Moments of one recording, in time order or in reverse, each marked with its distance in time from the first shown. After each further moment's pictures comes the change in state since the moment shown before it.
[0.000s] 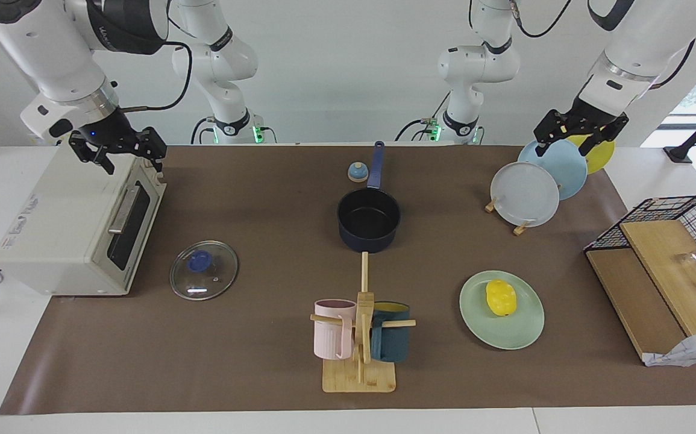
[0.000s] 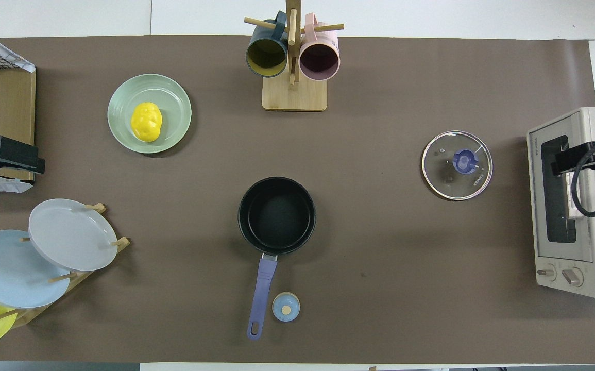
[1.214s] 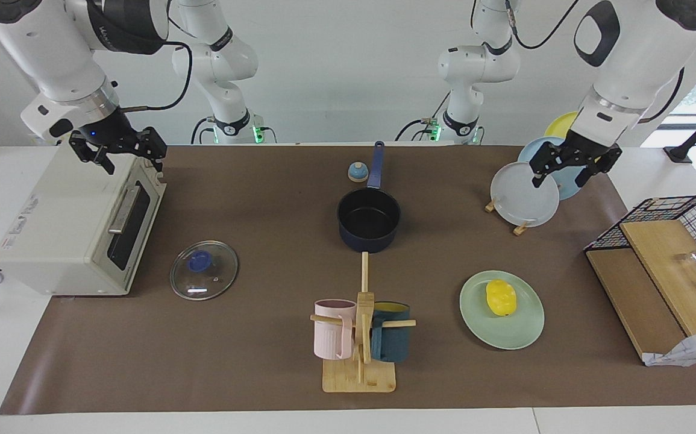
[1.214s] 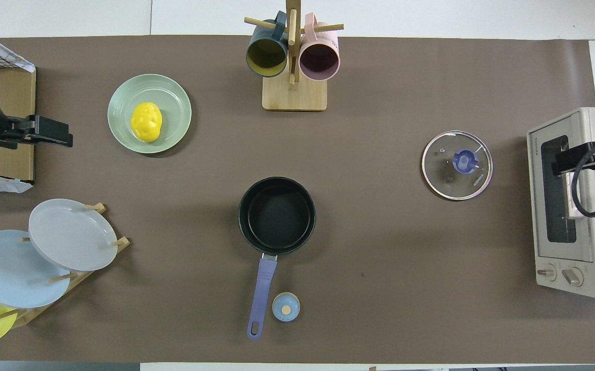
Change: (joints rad) left arm -0.002 0.097 -0.008 -0.089 -0.003 0.258 0.012; right arm 0.000 0.000 0.000 0.000 0.000 0.000 0.000
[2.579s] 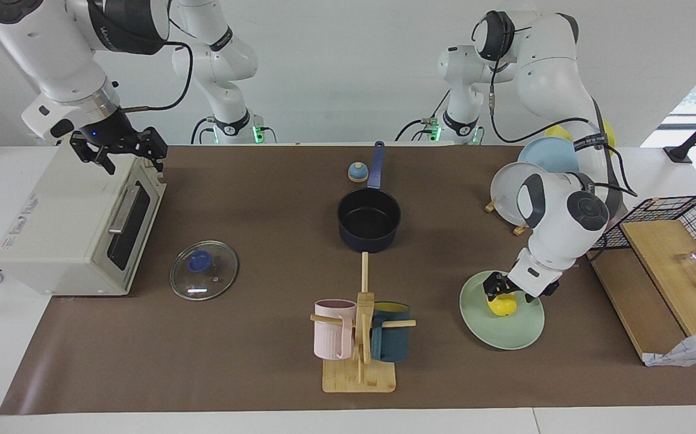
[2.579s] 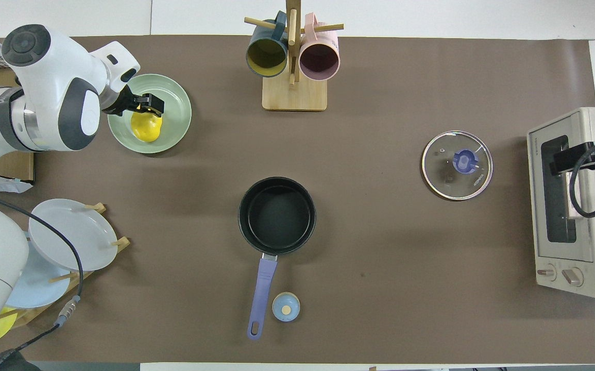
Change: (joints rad) left arm -0.049 0.494 -0.010 0.121 0.002 0.398 0.021; right arm 0.003 0.000 0.004 -0.001 0.000 0.000 0.000
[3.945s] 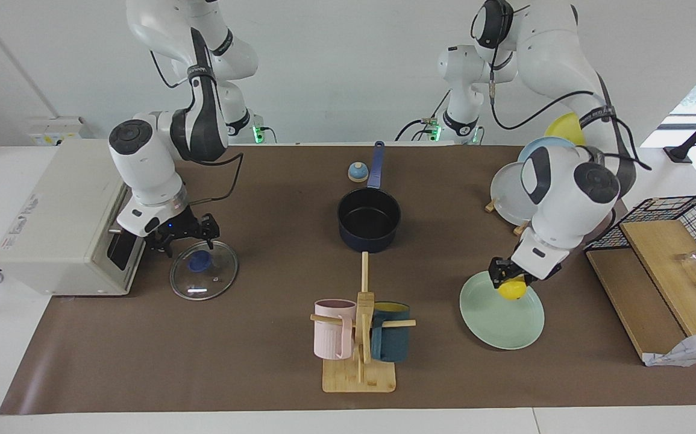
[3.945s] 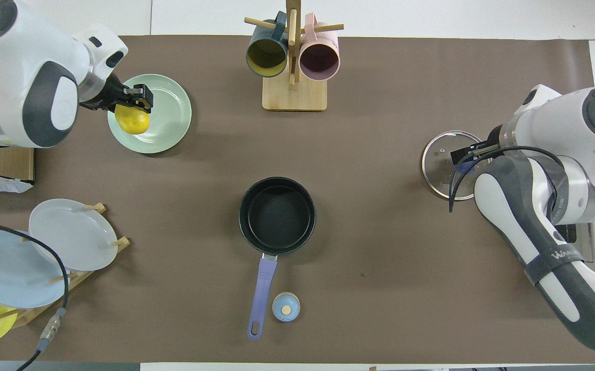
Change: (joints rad) left arm -0.033 -0.179 -0.005 0.049 -0.022 -0.252 -0.134; right arm 0.076 0.181 0.006 -0.379 0.023 0.702 -0.067
